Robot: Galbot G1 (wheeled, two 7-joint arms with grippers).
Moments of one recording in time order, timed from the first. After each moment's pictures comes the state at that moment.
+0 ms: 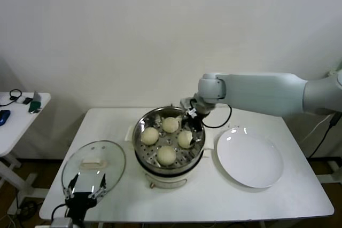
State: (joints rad) left arm 1.82 -1.49 -0.69 -2.22 -0.02 0.24 -0.01; right arm 0.73 1.11 -1.59 1.34 0.66 -0.25 -0.93
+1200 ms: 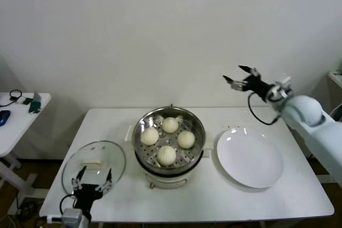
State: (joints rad) left arm 1.72 -1.45 -0.66 -2.11 0.04 0.18 0.00; right arm -0.60 0.62 0.07 1.56 0.81 -0.09 -0.19
